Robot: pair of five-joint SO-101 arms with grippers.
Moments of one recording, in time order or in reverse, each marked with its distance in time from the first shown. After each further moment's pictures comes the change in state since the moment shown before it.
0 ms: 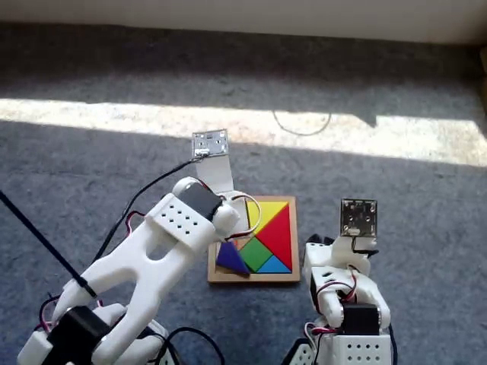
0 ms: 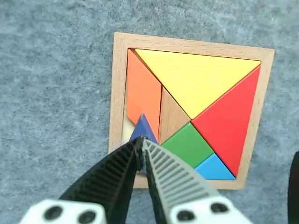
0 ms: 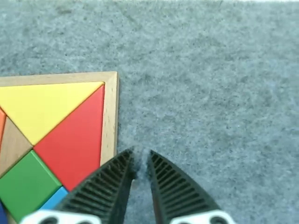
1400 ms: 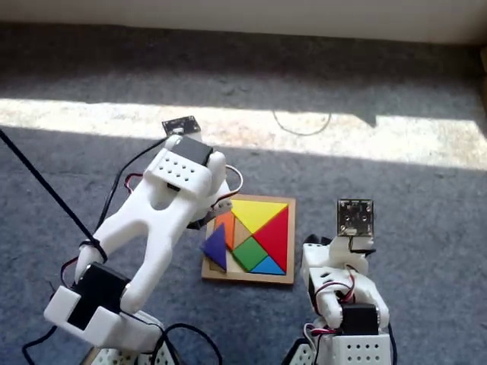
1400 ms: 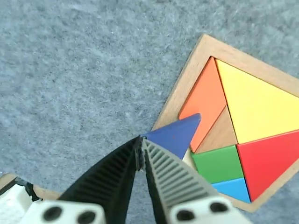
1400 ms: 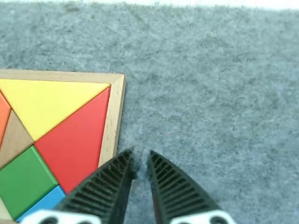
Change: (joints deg) left arm -11.1 17.8 -18.6 18.2 2.9; right arm -1.4 0.0 0.0 0.0 0.0
